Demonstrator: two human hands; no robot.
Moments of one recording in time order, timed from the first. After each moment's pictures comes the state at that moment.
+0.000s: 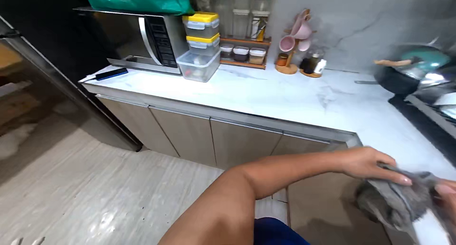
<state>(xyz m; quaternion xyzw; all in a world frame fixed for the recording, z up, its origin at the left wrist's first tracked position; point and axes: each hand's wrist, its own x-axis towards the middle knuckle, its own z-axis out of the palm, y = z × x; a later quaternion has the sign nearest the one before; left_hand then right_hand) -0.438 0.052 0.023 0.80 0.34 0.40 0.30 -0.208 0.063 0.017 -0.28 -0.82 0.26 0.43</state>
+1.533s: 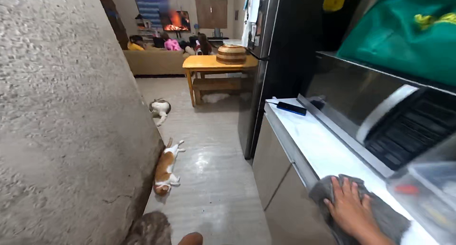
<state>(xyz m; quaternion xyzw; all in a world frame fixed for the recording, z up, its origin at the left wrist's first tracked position) -0.771 -0.457 -0.282 -0.04 0.86 0.20 0.47 -0.999 -0.041 -0.090 0.14 -0.99 0.05 0.00</state>
